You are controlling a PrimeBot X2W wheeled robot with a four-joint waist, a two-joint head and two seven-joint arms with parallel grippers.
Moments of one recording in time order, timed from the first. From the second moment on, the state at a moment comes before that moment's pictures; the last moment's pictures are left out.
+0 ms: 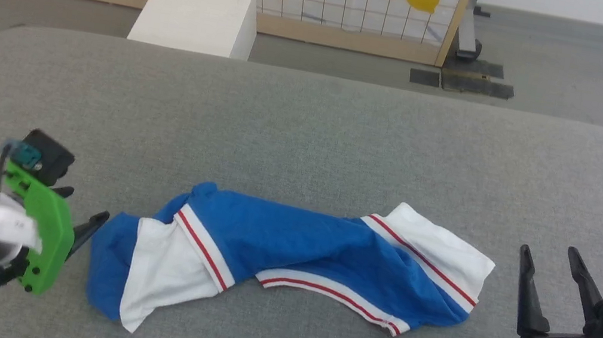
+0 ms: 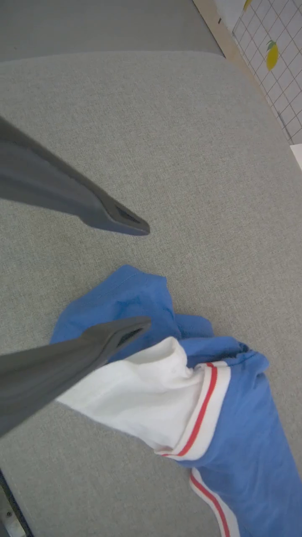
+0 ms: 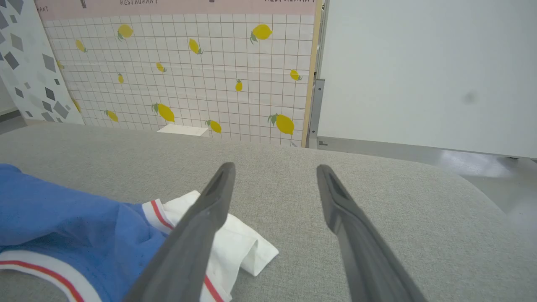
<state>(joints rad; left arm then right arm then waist) -0.67 0.98 -1.14 0.14 -1.04 0.02 0.23 -0.06 -0.16 -0.05 0.21 0.11 0.13 -0.25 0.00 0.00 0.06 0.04</state>
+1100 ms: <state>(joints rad) -0.82 0.87 -1.28 0.31 -0.89 -0.13 0.52 -0.12 -0.14 -0.07 0.21 0.09 0.13 -0.25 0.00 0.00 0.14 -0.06</state>
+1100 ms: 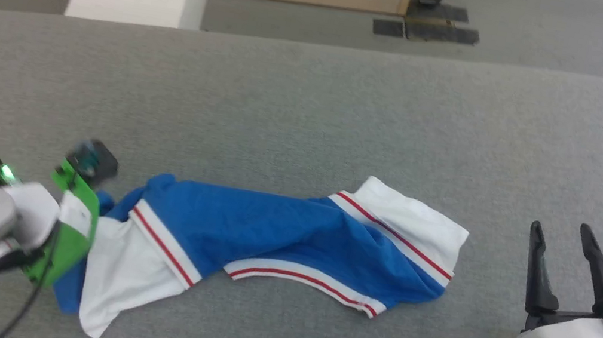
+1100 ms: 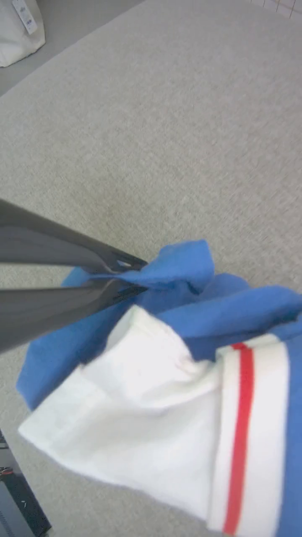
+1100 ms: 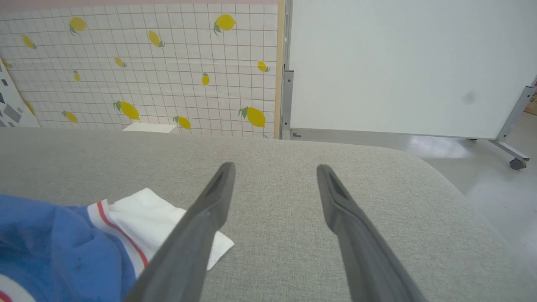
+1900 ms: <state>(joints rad) -1.19 0.66 -1.24 0.74 -0.52 -0.12 0.11 -0.25 -0.10 -0.02 0.08 0.06 0.13 -0.26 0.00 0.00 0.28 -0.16</state>
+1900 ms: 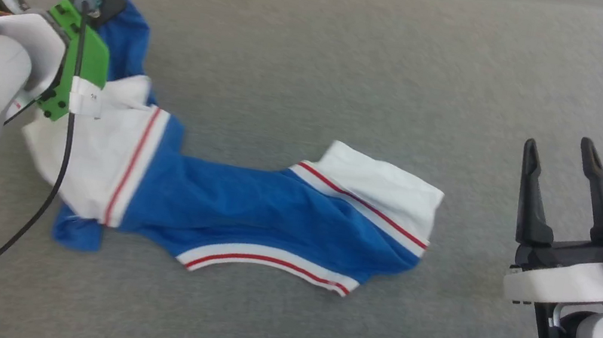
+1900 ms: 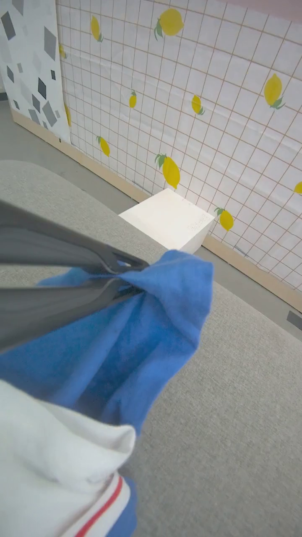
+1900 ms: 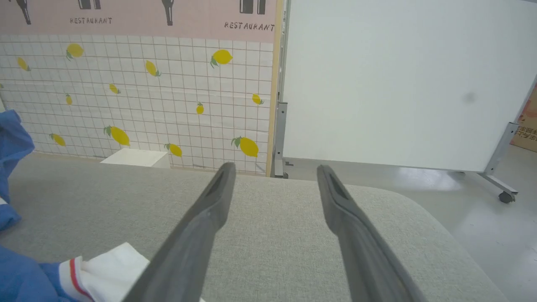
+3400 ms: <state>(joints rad) -1.22 0.86 -1.28 0.44 -1.07 -0.13 0.74 -0.19 -0.09 0.00 0.10 0.05 0.13 -0.26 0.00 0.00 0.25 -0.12</state>
